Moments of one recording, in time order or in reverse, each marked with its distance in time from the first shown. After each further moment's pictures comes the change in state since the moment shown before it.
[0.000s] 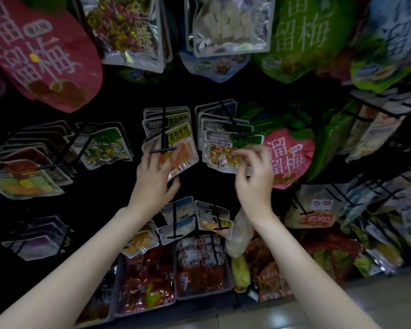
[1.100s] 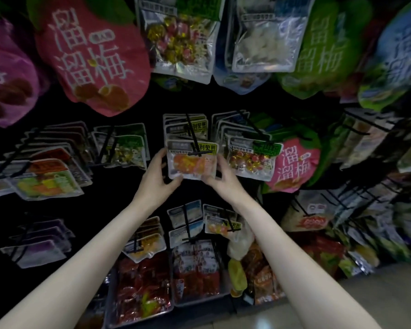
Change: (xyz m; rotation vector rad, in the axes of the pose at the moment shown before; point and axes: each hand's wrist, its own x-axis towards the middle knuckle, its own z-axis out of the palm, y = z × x) left_hand -0.009 -0.049 -0.021 -0.746 0.008 -0.195; right_hand -0.004 -0.048 0.065 0.155 -0.631 0.464
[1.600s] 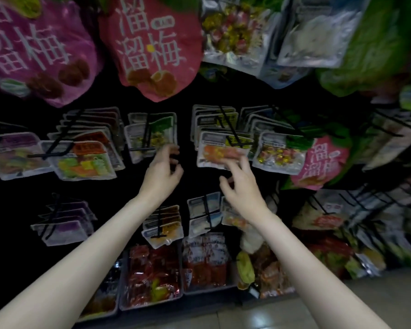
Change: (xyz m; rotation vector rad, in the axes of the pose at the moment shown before) left_hand -0.016 -0.026 -0.048 0.103 0.070 -0.002; right_hand -0.025 -0.006 0.051 -0.487 0.114 -0.266
